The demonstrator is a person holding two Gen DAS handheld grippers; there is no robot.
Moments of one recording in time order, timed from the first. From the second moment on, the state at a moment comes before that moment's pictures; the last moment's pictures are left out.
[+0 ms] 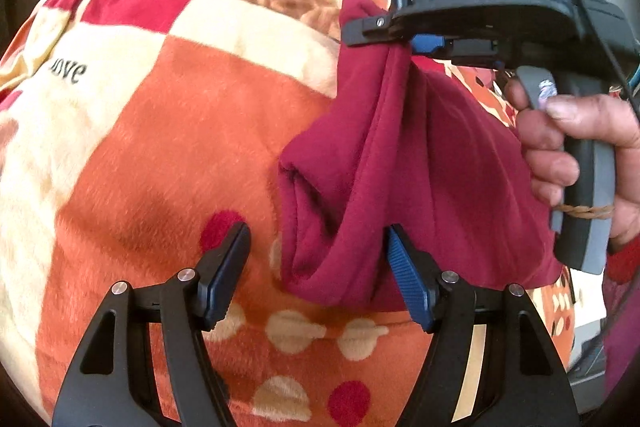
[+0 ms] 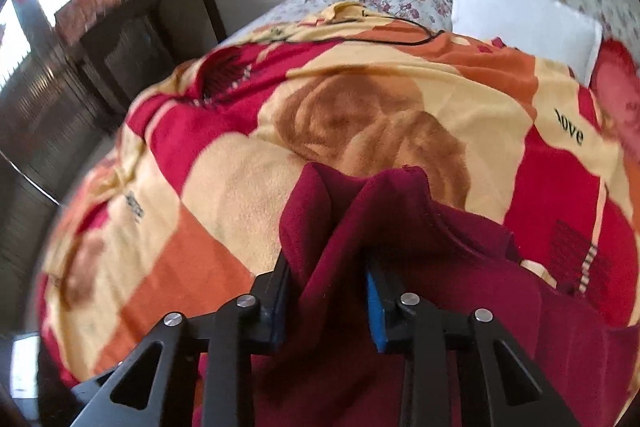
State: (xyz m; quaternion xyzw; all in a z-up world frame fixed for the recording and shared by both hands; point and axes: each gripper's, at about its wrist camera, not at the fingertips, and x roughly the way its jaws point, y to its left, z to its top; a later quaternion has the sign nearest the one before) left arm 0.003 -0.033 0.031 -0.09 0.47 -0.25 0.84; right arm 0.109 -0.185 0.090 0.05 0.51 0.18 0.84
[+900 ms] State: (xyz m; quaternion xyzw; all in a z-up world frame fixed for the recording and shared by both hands) left arm -0.041 -0.152 0.157 -0.04 0.38 -0.44 0.82; right arm 0.025 -0.367 0.174 0.17 0.41 0.16 0.88
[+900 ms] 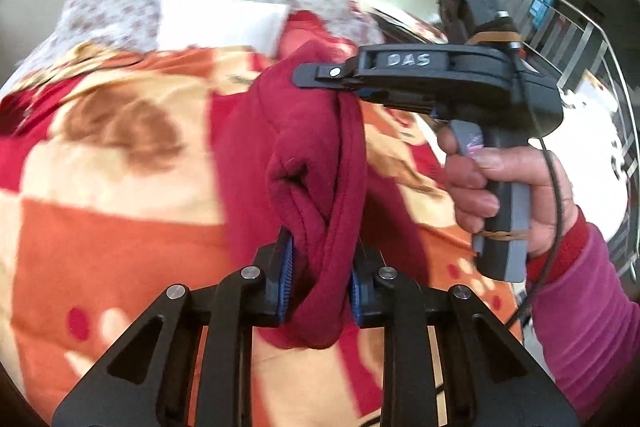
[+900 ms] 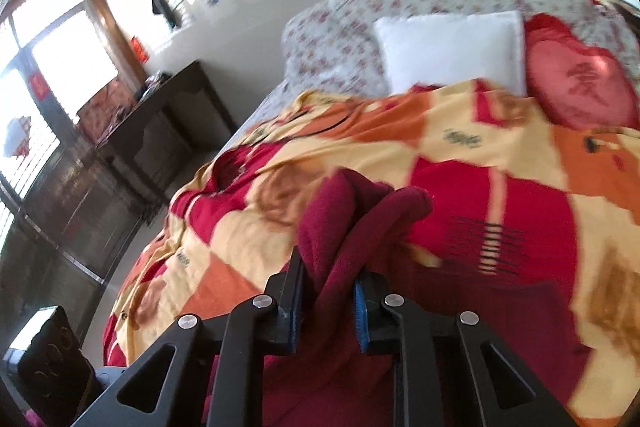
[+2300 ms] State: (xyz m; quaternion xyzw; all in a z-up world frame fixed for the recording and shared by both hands) left arm -0.081 -0.215 0.083 0.08 0.45 -0.38 0.81; right arm -0.148 -0.466 0.063 0.29 0.45 0.01 0.84
